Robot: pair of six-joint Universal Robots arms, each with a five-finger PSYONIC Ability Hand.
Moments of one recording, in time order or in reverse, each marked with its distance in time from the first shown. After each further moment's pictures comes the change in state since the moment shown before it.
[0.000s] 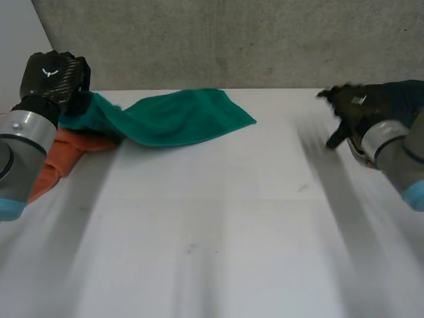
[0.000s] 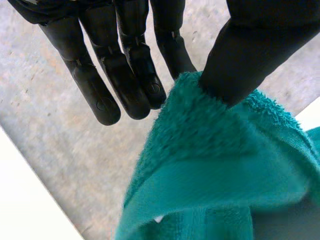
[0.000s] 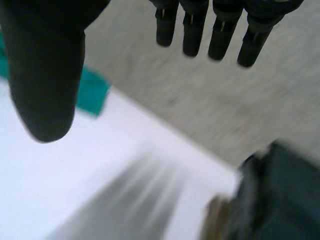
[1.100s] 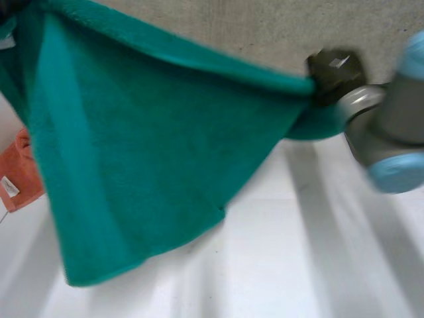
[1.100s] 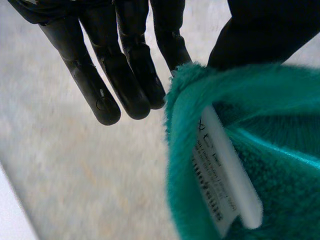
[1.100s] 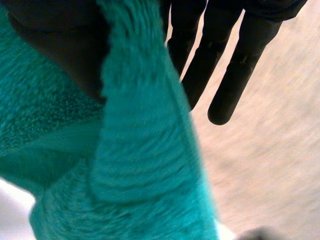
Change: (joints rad) left arm 0.094 0.560 0.111 -0.441 0.165 -0.166; right arm 0.158 -0.094 -0.172 0.056 0.183 -0.075; left_hand 0.000 0.001 0.000 0.004 0.000; right_hand 0.868 0.917 0.924 0.932 0.909
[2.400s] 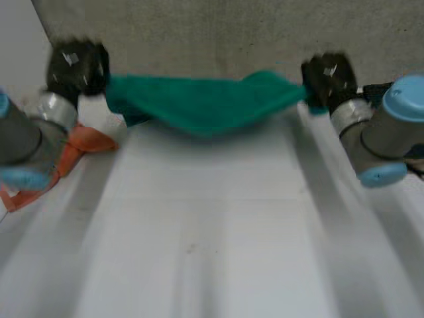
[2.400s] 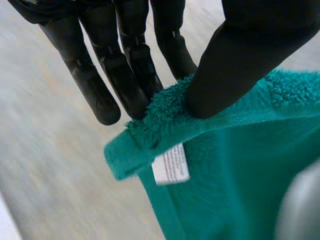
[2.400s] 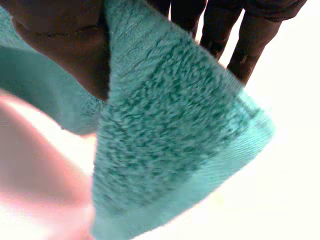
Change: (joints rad) left arm -0.129 -0.812 0.147 0.484 -0.135 0.048; right arm -0.065 0.291 -0.063 -0.357 -0.179 -0.011; left_hand 0.000 0.001 0.001 0.000 0.014; right_hand 0.000 0.000 0.000 0.000 0.000
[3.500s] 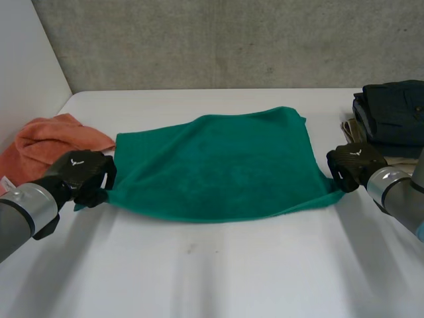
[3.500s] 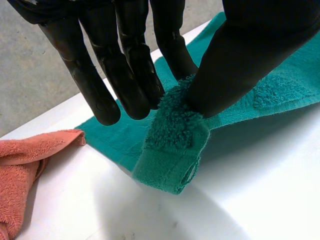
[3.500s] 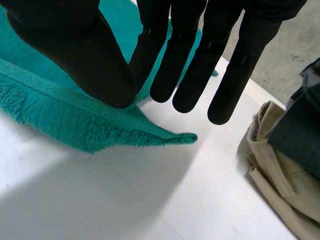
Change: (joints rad) left arm 0.134 0.327 -0.497 -0.501 0.180 0.231; right arm -0.184 -0.179 0.435 0.349 -0.076 -0.136; left_hand 0.000 0.000 0.000 0.000 0.000; right_hand 0.000 0.000 0.000 0.000 0.000
